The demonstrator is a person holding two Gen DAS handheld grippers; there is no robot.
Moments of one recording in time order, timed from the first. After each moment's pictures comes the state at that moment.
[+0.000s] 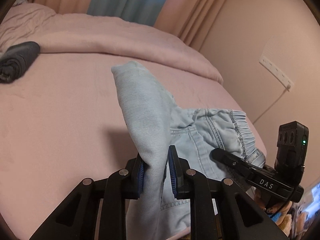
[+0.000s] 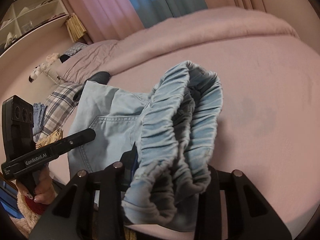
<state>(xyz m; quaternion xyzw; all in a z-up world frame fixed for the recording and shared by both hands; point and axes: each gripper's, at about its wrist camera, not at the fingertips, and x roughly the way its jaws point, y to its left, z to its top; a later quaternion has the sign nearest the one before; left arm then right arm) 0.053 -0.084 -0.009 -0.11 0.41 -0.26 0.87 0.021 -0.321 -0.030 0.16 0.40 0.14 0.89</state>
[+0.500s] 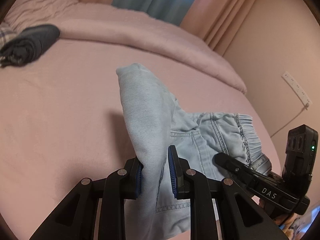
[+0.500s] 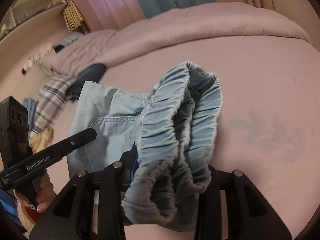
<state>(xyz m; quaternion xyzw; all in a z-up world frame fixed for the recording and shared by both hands) 0.100 -0.073 -0.065 -0.14 0.43 -0.19 0.87 0.079 -0.288 -0.073 0.13 0.44 0.14 0.88</state>
